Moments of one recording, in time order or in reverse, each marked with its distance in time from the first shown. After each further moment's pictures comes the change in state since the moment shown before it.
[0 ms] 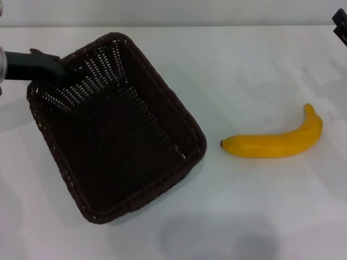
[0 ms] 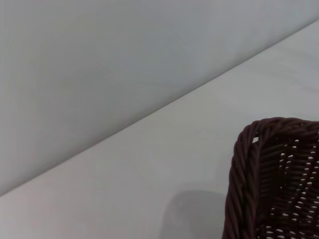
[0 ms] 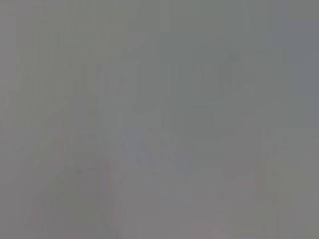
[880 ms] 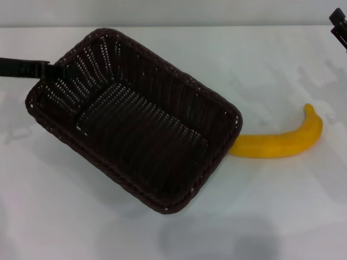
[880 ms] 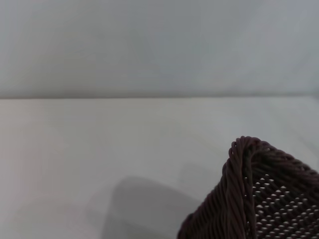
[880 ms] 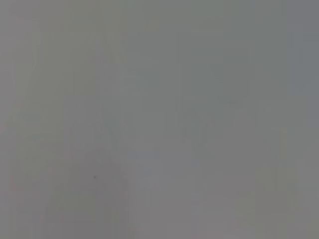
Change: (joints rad) left arm 0.052 0.062 -0.003 0.054 -0.069 -0.250 -0.476; right arm -0.002 0.000 -0.001 0.010 -0.019 0.047 0.001
